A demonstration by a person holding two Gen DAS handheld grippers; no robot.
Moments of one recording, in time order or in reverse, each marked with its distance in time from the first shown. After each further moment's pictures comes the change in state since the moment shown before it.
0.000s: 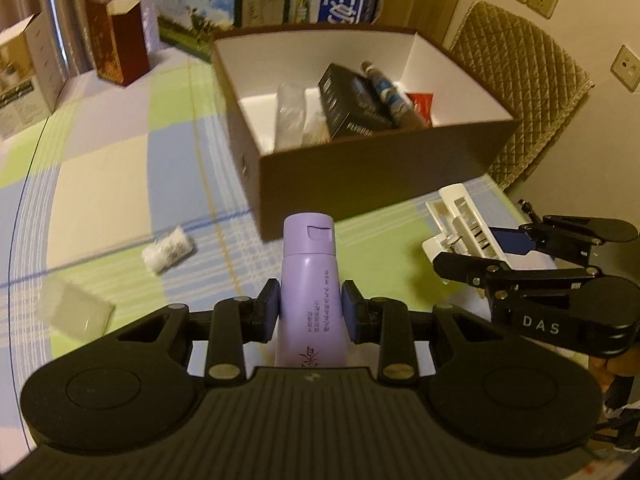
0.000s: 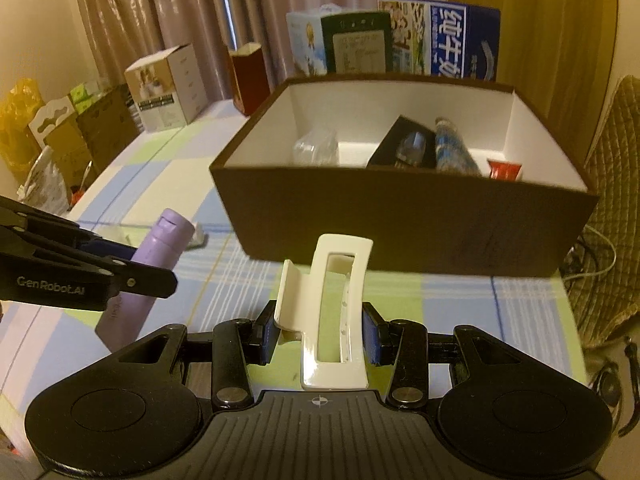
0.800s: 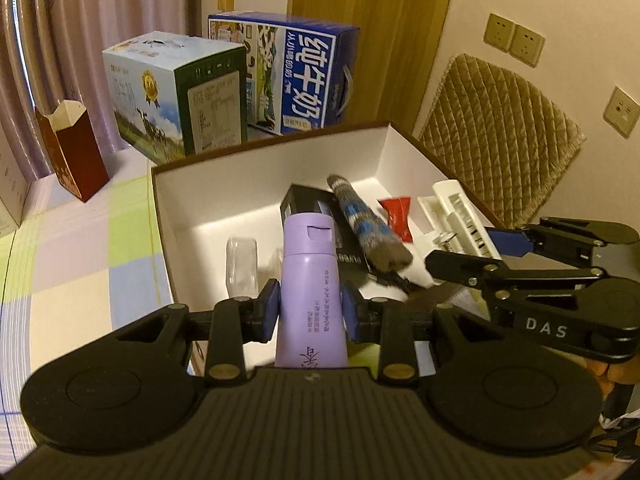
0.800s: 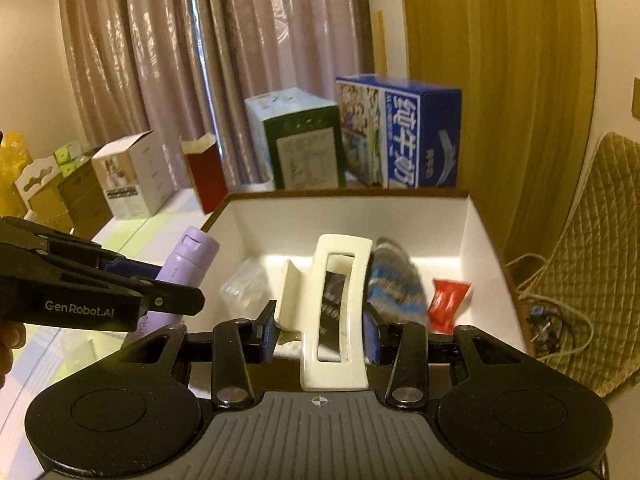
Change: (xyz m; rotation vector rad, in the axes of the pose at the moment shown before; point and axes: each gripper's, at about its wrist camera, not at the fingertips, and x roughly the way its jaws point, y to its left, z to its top) left arm 0.024 -0.036 0.120 0.058 -0.147 -0.017; right arm -0.006 -0.077 0.095 0.009 -0.173 -0.028
